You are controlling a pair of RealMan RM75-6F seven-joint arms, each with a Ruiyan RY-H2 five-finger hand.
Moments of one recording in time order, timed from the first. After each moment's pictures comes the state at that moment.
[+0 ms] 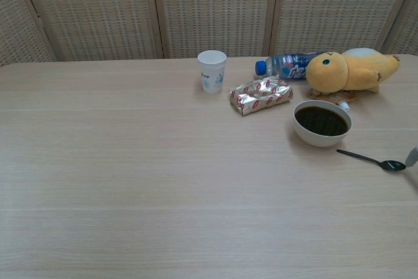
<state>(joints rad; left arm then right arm) -0.11 -1.09 -0.03 -1.72 1.47 1.44 0.16 0.59 -1.26 -0.03 -1.46 -0.86 0.70 -0.20</state>
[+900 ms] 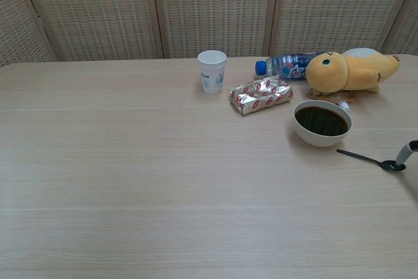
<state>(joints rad) -0.10 -1.09 -0.02 -1.70 1.47 1.44 0.15 0.59 -1.28 -0.02 -1.47 -0.86 0.72 -0.22</state>
